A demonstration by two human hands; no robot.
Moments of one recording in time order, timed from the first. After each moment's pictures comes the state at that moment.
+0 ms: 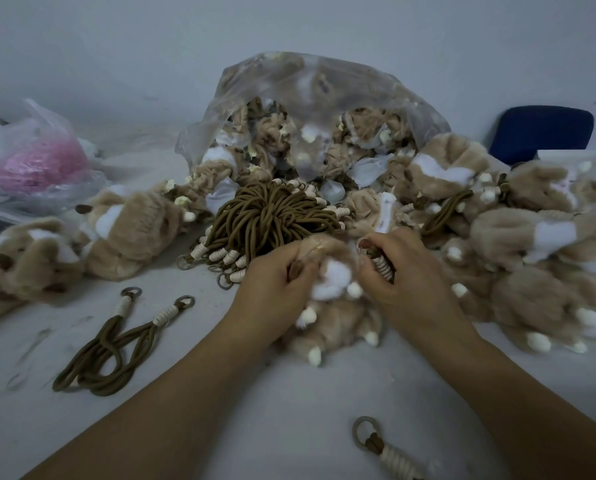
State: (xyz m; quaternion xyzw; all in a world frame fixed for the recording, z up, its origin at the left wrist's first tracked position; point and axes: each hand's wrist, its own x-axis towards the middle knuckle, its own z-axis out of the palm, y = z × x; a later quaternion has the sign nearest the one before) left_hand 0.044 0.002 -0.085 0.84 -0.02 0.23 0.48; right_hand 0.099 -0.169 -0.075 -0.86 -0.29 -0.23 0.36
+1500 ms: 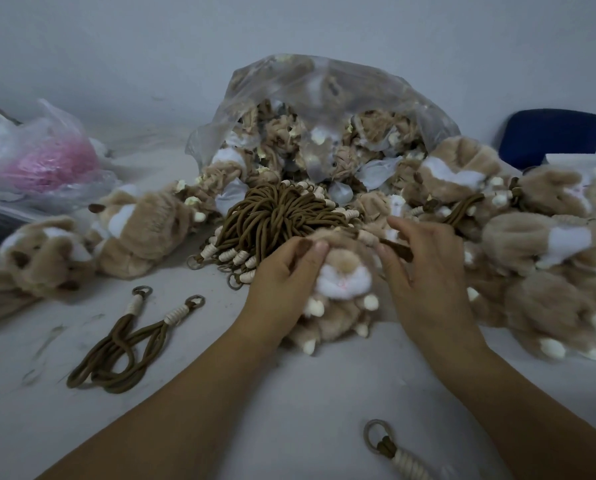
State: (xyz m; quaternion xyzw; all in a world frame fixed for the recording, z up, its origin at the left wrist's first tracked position) left_hand 0.045 -0.001 -0.085 0.76 0.01 0.23 0.60; right_hand 0.097 -0.169 -0.082 -0.84 -0.23 -0.31 0.37
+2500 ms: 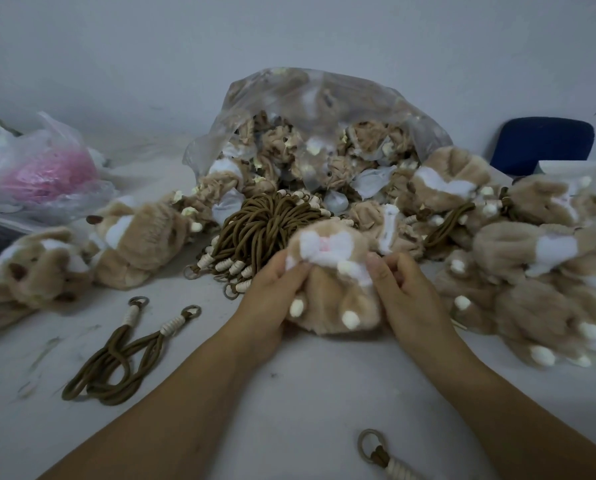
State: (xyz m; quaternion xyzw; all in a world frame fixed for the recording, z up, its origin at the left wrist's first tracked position) left_hand 0.054 0.005 -0.091 0.60 0.05 0.10 0.79; right_hand 0.099 -0.168 -0.089 -0.81 -0.17 -0.09 0.55
